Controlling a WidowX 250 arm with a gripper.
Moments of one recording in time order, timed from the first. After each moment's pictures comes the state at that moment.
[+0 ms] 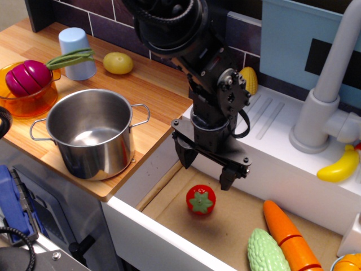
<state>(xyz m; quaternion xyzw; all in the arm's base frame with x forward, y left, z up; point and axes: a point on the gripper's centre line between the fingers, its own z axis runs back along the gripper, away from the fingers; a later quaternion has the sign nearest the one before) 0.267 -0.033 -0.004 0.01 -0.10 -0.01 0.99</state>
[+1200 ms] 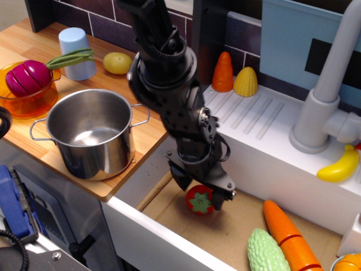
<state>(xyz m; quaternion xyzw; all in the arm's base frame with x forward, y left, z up) 0.272 -0.018 -0.073 -0.03 -0.13 -0.02 0.99</state>
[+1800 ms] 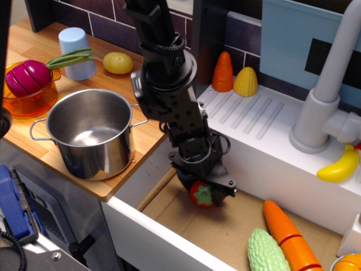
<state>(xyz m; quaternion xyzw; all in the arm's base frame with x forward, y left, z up) 0.280 -0.021 -0.082 -0.04 -0.11 0.00 0.99</state>
